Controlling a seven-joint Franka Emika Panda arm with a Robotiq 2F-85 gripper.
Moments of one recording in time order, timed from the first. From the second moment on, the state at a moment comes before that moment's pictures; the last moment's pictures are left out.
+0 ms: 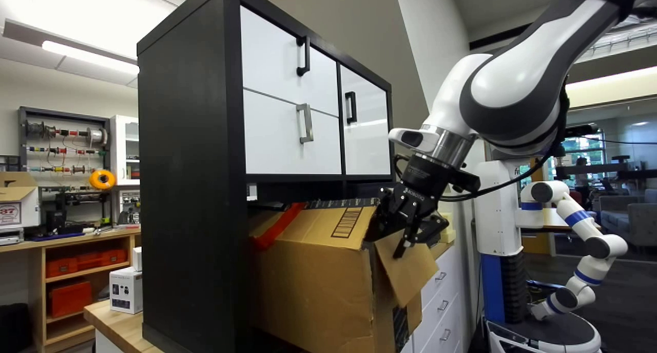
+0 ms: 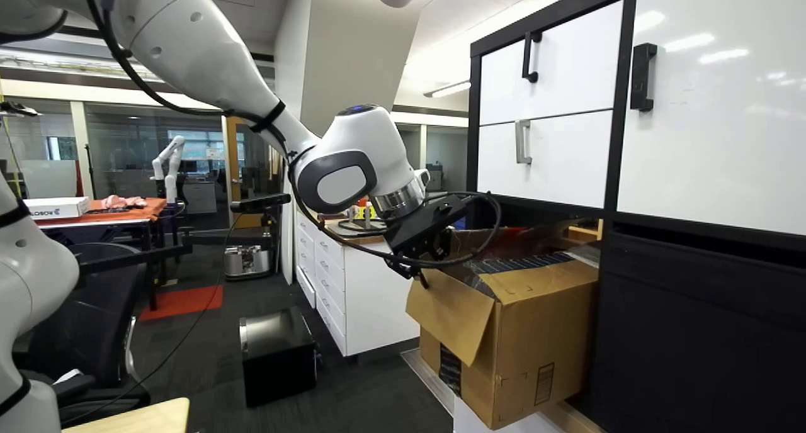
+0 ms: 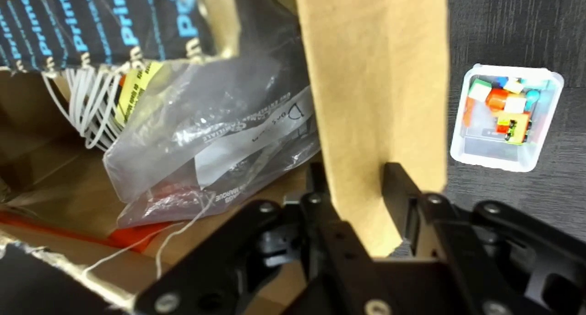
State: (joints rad) arm -0.13 -0.14 0.23 -2.48 0.30 2.86 -1.57
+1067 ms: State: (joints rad) arm -0.06 -0.25 0.14 -2.27 -0.19 2.36 -0.88
